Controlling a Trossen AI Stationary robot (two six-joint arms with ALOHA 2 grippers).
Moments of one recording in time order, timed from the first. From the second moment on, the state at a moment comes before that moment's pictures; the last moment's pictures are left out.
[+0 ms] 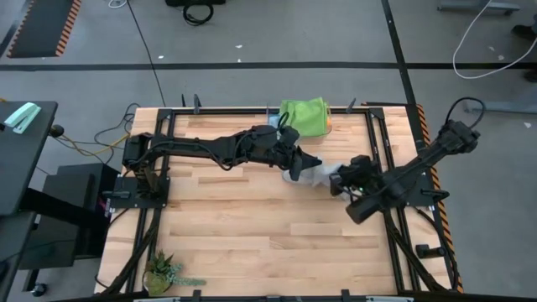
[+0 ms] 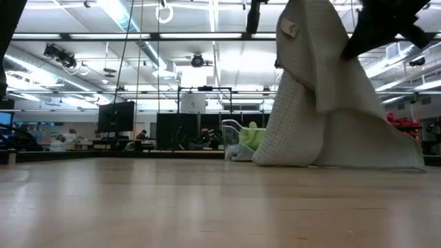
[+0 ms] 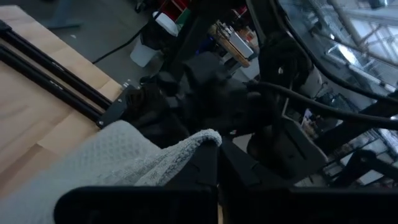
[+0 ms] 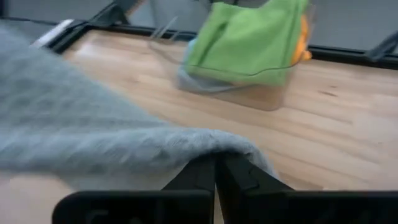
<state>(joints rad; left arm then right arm) 0.04 1.83 1.55 0.17 0.11 -0.74 0.57 1.22 0.96 -1.27 0.99 1.77</state>
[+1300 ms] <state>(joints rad) 0.05 1.83 1.55 0.24 0.11 -0.83 0.65 1.41 0.96 -1.07 1.04 1.77</state>
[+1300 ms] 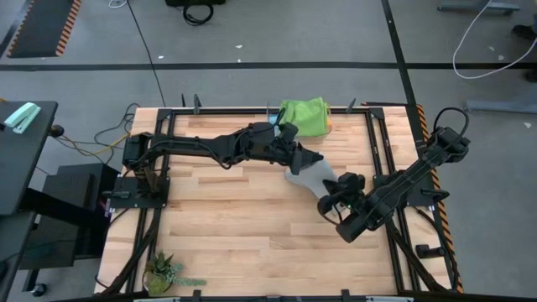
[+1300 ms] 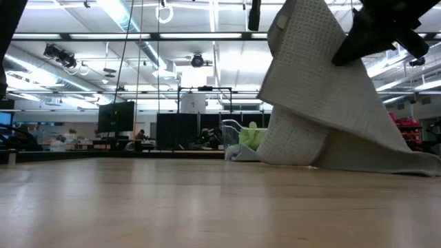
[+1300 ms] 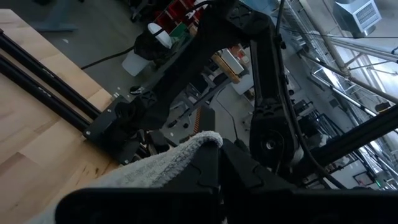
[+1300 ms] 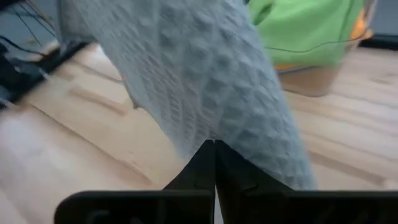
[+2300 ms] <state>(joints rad) 0.00 1.85 1.55 0.22 0.04 -0.72 0.69 1.41 0.97 -0.65 1.08 1.62</state>
